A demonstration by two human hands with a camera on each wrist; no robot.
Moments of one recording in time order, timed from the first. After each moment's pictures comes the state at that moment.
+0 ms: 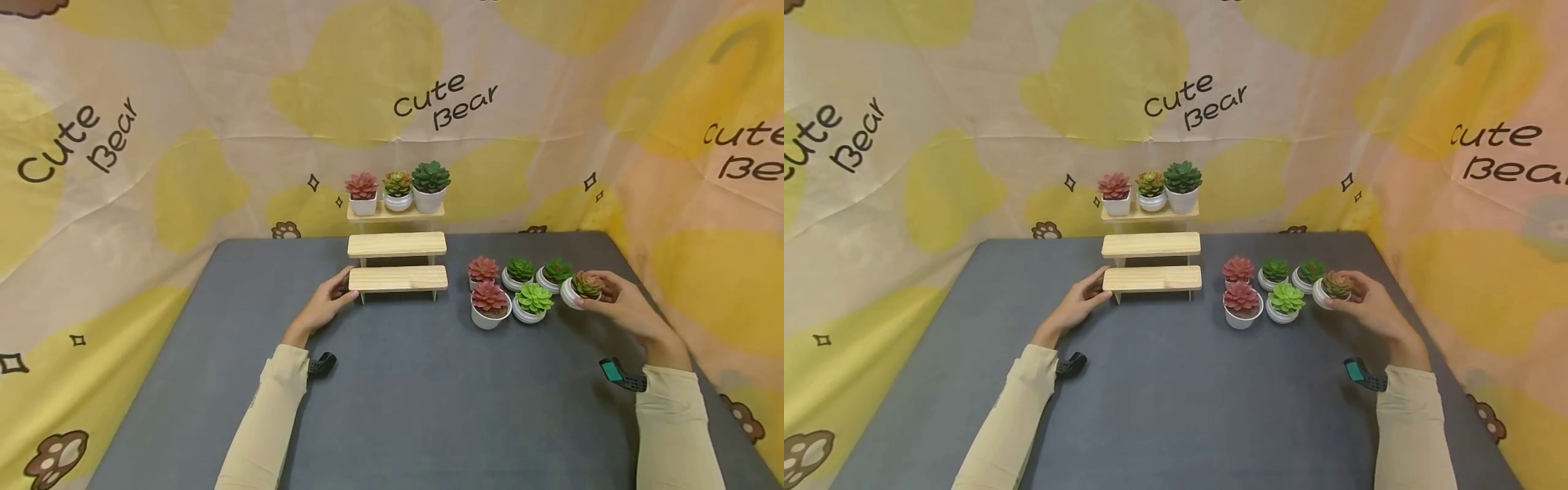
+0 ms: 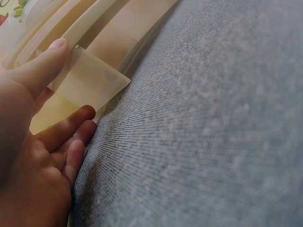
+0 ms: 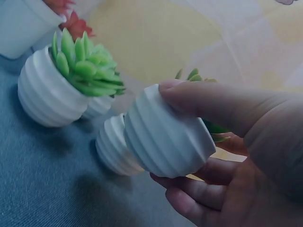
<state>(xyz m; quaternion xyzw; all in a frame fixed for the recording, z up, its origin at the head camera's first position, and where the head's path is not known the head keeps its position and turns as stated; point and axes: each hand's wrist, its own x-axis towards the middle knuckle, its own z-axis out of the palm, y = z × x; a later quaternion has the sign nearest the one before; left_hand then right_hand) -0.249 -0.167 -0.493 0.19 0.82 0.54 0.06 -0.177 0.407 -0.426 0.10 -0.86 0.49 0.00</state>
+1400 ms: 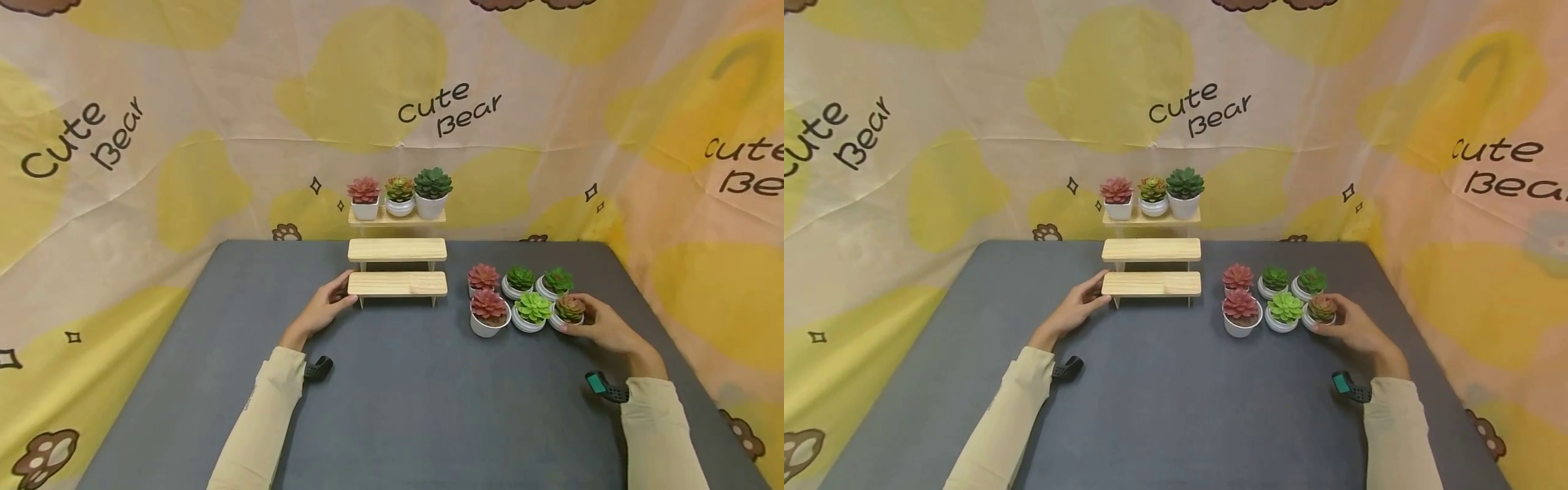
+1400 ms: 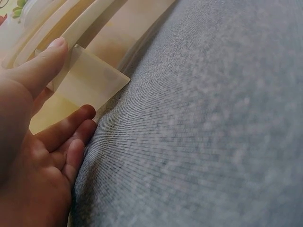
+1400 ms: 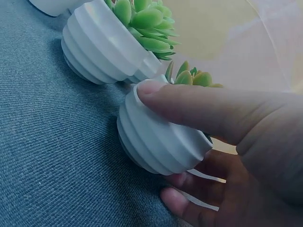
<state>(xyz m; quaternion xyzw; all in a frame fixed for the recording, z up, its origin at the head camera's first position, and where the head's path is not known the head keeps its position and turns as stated) -0.247 -0.170 -0.490 0.19 0.81 0.54 0.06 -0.187 0.403 -0.457 0.14 -0.91 0.39 -0.06</state>
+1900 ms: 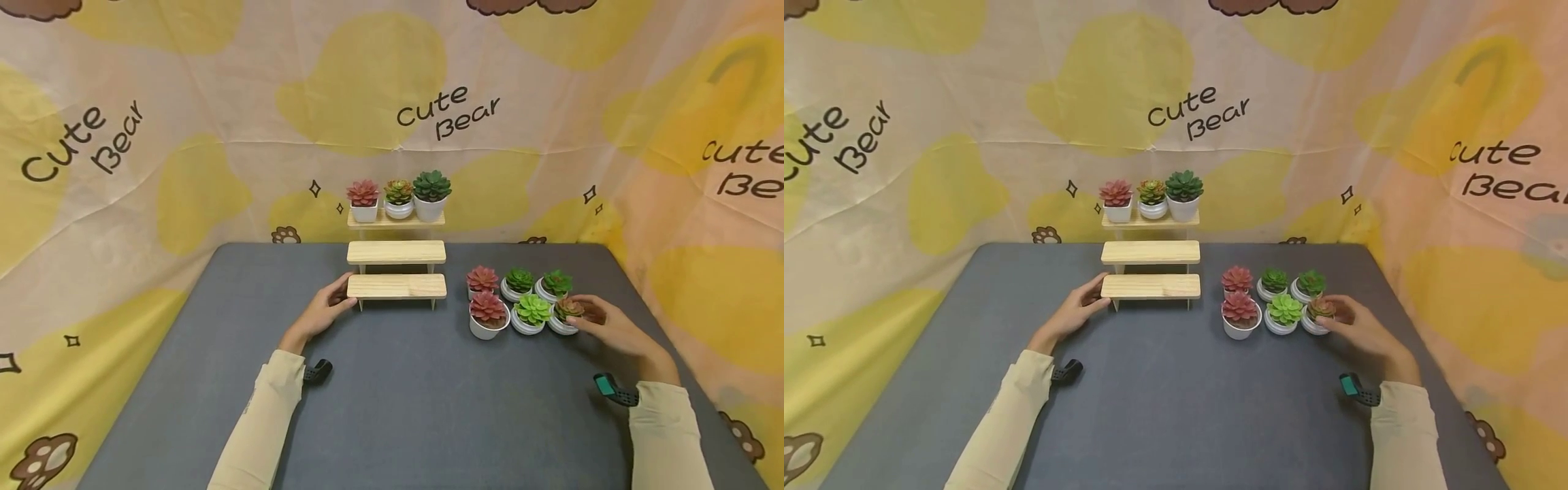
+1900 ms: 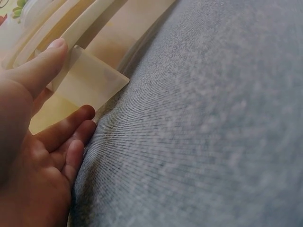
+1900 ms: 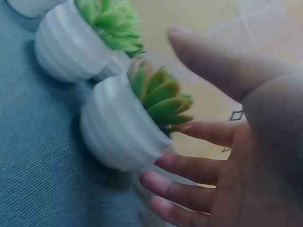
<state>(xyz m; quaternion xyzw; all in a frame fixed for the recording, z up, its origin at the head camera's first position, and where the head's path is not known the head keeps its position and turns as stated) -0.247 -0.168 -0.491 0.19 0.81 0.55 0.05 -0.177 0.404 -0.437 0.09 -0.92 0.37 -0.09</state>
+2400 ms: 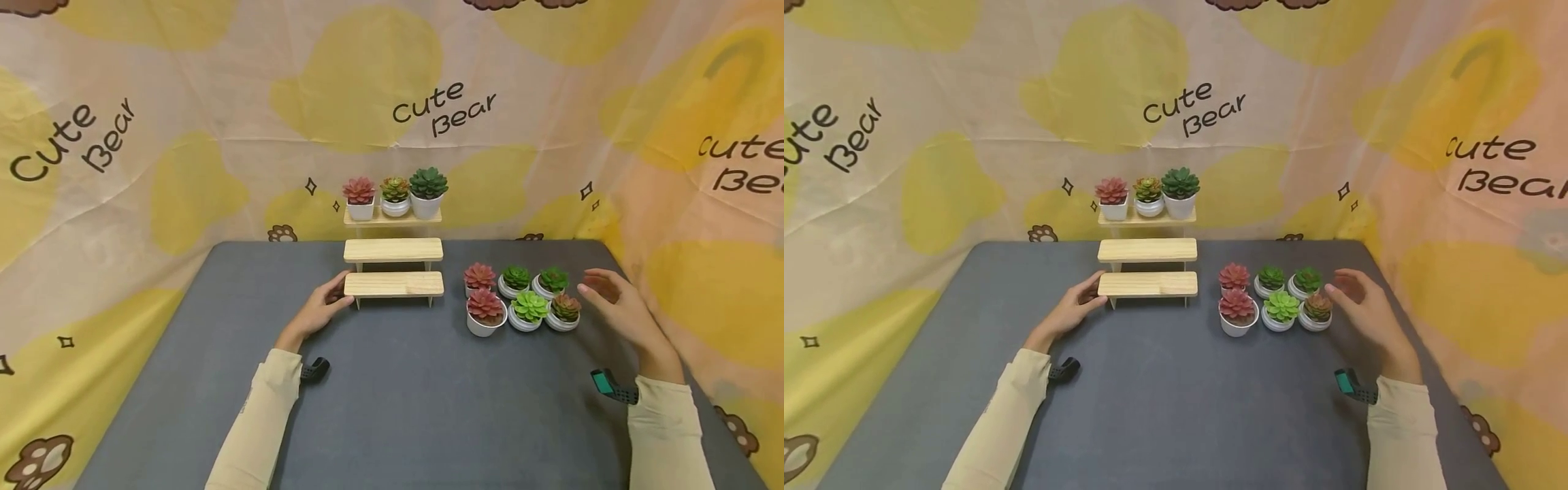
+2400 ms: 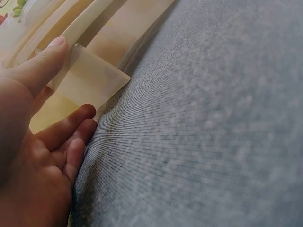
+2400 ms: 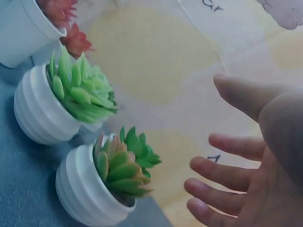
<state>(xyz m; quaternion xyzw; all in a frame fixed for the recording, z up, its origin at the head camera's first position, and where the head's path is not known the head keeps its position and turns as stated) -0.249 -0.169 -0.490 0.20 0.81 0.55 0.06 -0.171 0.391 -0.404 0.05 -0.90 0.43 0.07</state>
